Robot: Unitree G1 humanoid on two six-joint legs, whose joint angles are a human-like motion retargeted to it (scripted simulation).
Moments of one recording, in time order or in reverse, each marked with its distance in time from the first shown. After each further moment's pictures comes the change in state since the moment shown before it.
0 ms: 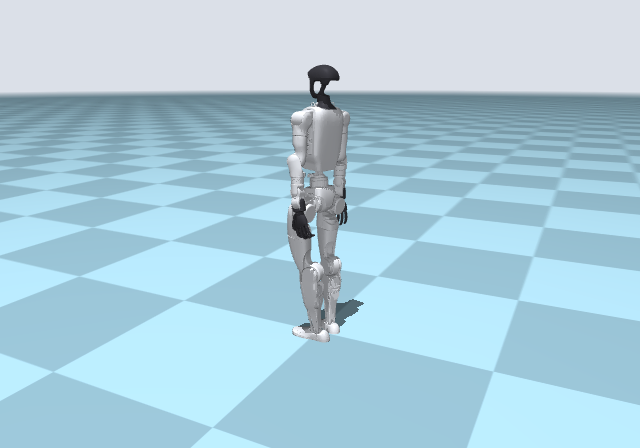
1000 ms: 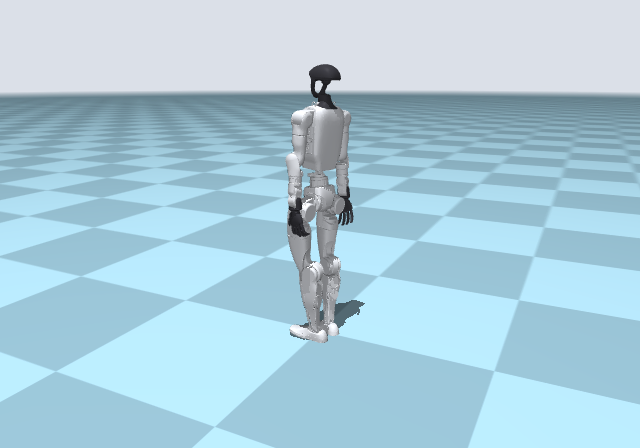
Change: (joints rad) left arm -0.050 -0.014 -0.037 -0.001 0.012 -0.016 -0.019; right arm 0.007 -0.027 -0.016 0.078 -0.004 0.025 -0.011; waist -0.018 -0.005 -0.021; left_leg -0.005 0.003 0.021 -0.018 -0.044 0.022; right_leg -0.003 0.012 0.003 -0.002 0.046 -0.043
